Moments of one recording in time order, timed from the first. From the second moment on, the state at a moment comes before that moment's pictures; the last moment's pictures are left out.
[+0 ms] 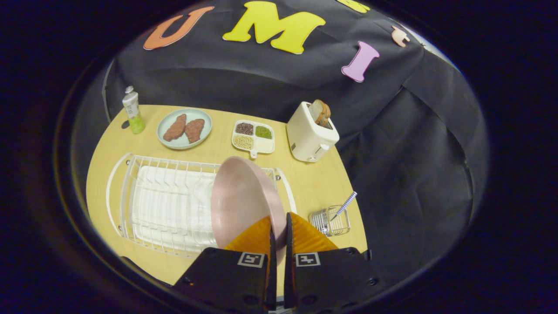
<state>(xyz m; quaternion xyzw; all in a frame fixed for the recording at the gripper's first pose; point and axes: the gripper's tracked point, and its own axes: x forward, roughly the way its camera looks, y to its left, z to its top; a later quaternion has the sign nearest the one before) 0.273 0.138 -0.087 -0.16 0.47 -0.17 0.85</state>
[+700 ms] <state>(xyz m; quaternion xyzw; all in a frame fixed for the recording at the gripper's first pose) 0.095 0.112 -0.185 -0.04 0.48 0.01 0.87</state>
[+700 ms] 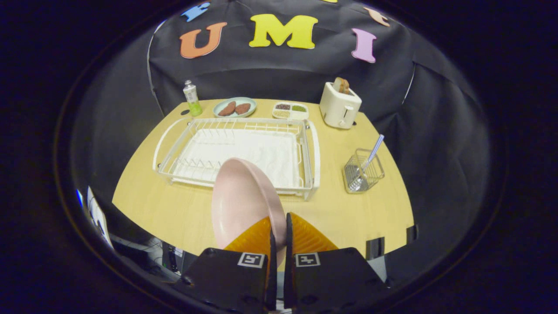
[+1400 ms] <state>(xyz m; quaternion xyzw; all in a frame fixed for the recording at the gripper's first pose) 0.076 0.088 -0.280 0.06 0.49 0.05 0.87</state>
